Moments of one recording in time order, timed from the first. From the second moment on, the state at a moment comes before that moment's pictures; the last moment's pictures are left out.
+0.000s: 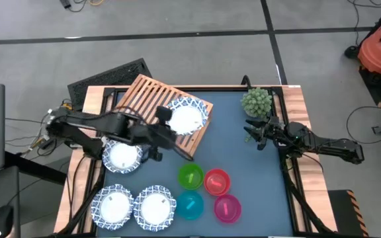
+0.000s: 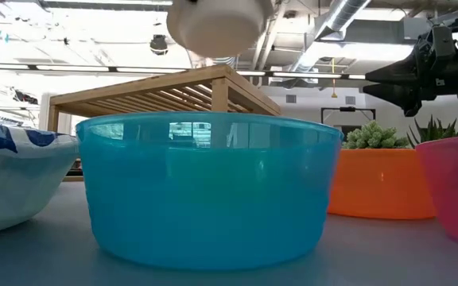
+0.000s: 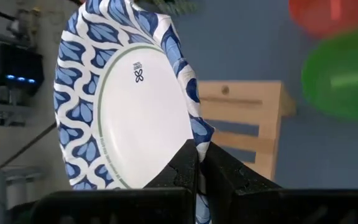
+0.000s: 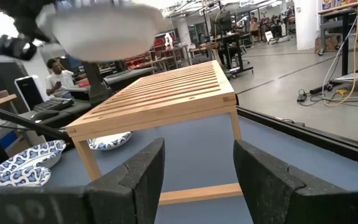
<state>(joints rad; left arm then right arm) -0.20 1.53 1.66 -1.01 -0.50 0.42 -0.16 0.01 0.00 0.05 0.21 0.24</state>
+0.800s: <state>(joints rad) -0.14 1.68 1.66 -1.08 -0.51 0.44 -0.16 0.01 0.00 0.05 0.21 0.24</state>
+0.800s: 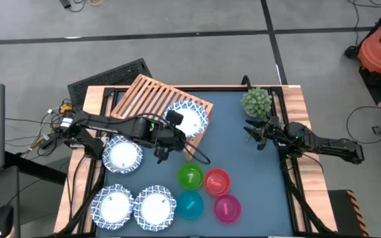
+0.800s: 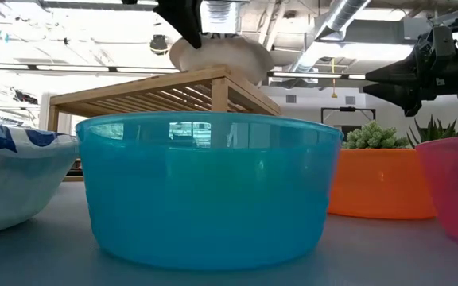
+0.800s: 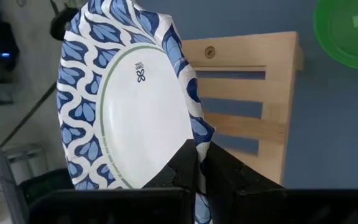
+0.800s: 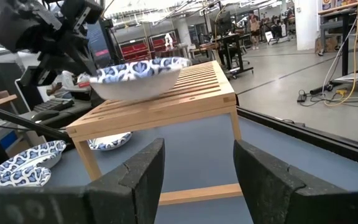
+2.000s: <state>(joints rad) -0.12 1.69 1.66 -1.04 -0.45 0.45 -0.16 0.01 0.00 0.05 0.21 0.24</state>
